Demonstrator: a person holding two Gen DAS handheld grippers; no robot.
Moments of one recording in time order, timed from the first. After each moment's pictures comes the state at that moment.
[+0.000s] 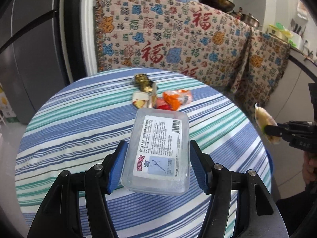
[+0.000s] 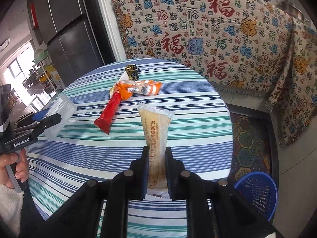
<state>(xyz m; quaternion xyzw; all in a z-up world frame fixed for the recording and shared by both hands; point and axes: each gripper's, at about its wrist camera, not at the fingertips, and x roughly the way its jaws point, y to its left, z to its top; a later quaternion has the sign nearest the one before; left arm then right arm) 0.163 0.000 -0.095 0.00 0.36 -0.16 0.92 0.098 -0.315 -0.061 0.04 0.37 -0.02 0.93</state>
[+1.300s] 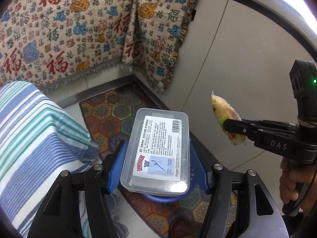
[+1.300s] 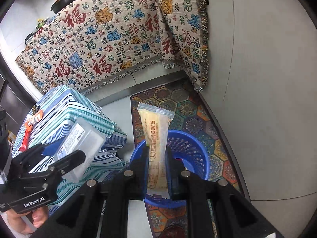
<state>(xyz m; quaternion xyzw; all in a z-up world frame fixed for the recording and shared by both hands) 0.144 -0.407 -0.149 0.07 0.42 -0.39 0.82 -0.070 -0.591 -0.134 0.22 0.35 -0.24 0.88</state>
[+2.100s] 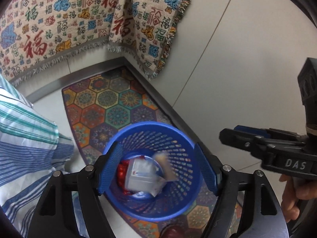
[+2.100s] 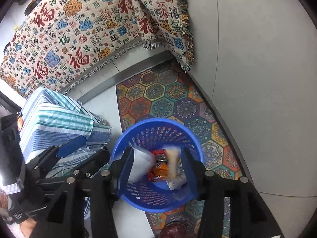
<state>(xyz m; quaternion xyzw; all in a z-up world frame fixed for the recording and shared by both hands) 0.171 -0.471 -0.220 0.07 0.47 -0.40 0.78 -0.058 -0.645 -0.194 0.27 0.39 -0.26 0.84</state>
